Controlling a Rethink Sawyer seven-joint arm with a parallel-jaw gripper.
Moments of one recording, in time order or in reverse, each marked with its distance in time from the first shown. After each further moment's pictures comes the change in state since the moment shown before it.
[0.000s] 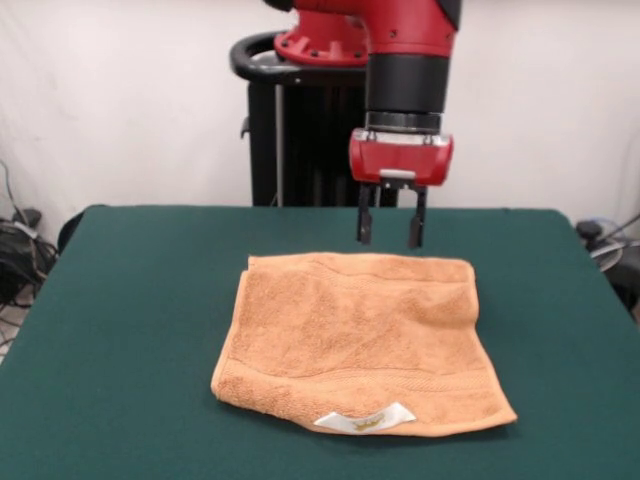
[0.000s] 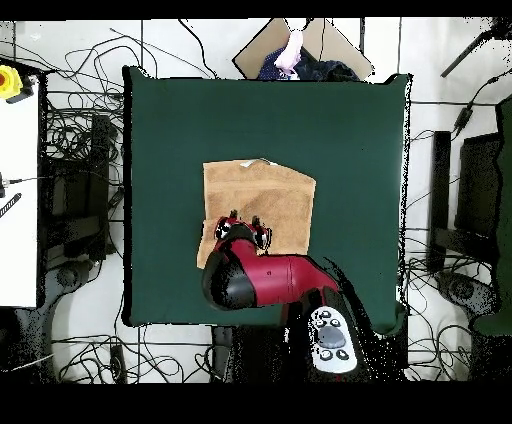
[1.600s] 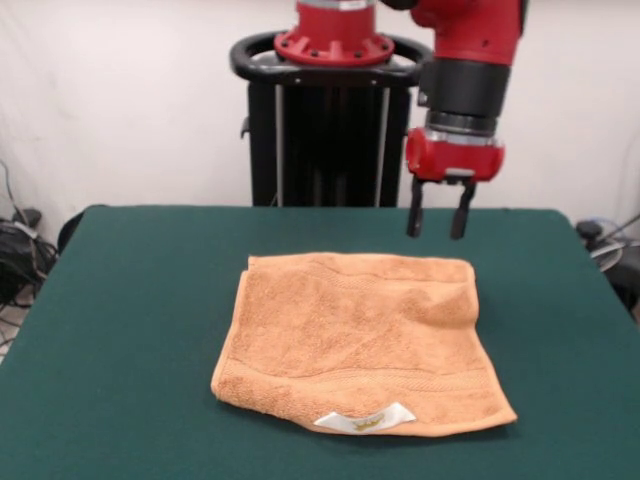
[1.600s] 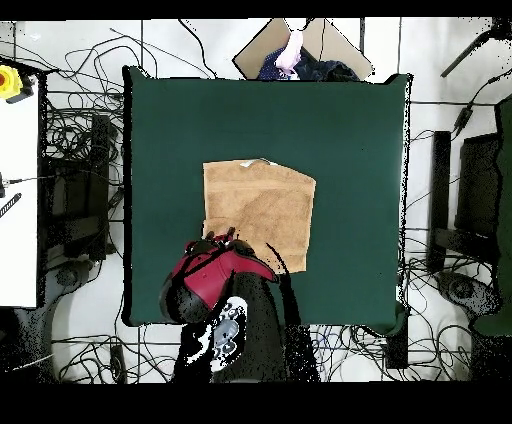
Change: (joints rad) arm 0.275 0.035 -0.090 -0.112 -0.334 0.100 0.000
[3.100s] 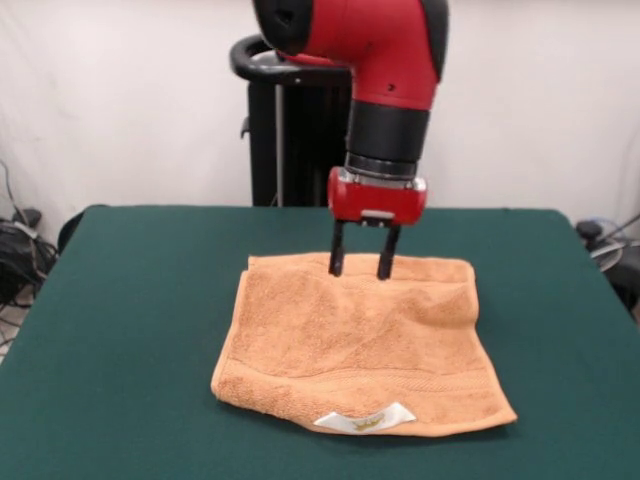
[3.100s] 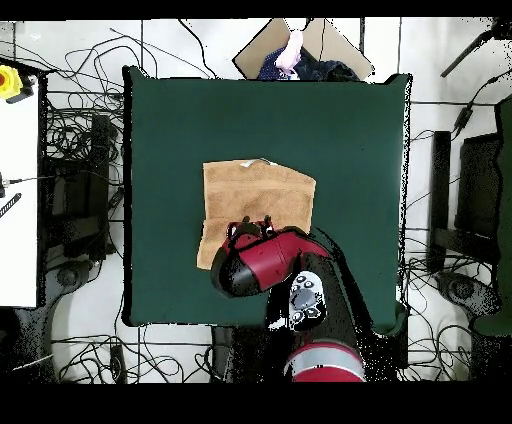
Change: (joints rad) arm -0.214 0.094 0.052 -0.070 -0.001 -0.018 0.000
